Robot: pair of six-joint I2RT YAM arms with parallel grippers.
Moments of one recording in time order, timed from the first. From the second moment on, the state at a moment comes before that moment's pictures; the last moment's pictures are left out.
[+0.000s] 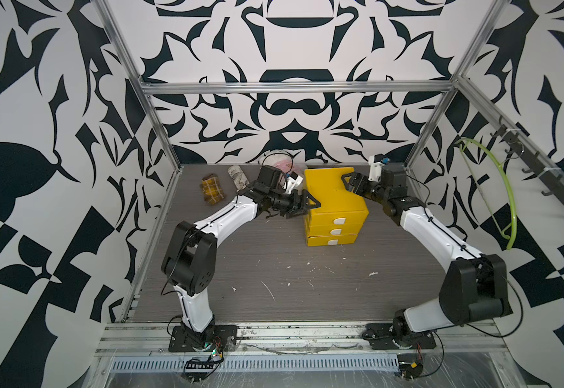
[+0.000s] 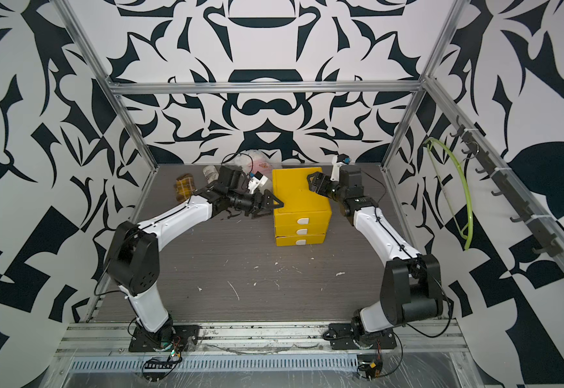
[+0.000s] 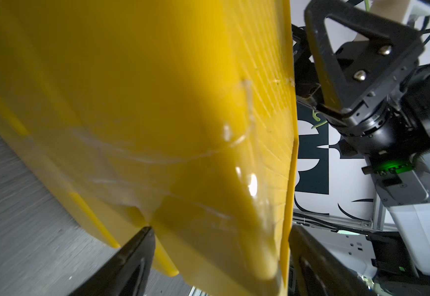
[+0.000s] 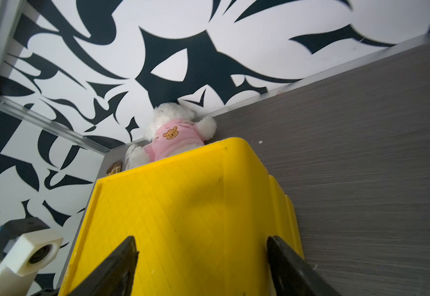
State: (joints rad) left arm -0.54 1.76 1.38 -0.30 0.88 -0.67; right arm 0.18 1.50 1.14 -0.09 -0.30 0.53
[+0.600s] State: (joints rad) left arm -0.50 1.48 1.24 -0.56 0.75 -0.54; right arm 0.37 1.77 1.44 -0.11 -0.29 0.52
